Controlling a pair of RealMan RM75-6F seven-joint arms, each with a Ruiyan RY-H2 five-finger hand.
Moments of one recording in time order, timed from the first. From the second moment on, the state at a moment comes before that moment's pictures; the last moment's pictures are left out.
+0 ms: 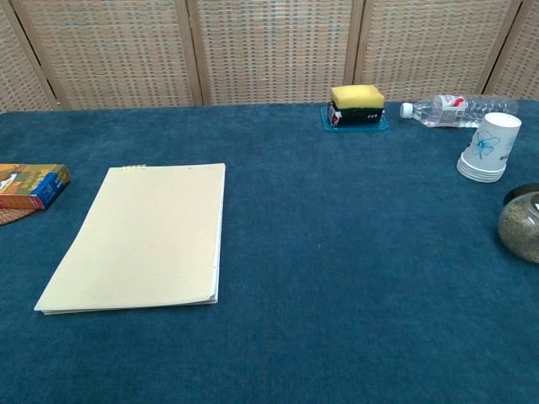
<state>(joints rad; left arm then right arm) -0.09 -1.12 -0.01 -1.62 1.54 1.49 0.07 0.06 -1.16 0.06 -1.54 -1.61 1.60 -0.07</state>
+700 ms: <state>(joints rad) -0.17 -1.21 0.03 -1.58 1.63 1.35 0.14 0.06 -1.15 0.07 -1.55 -1.59 1.59 -0.07</state>
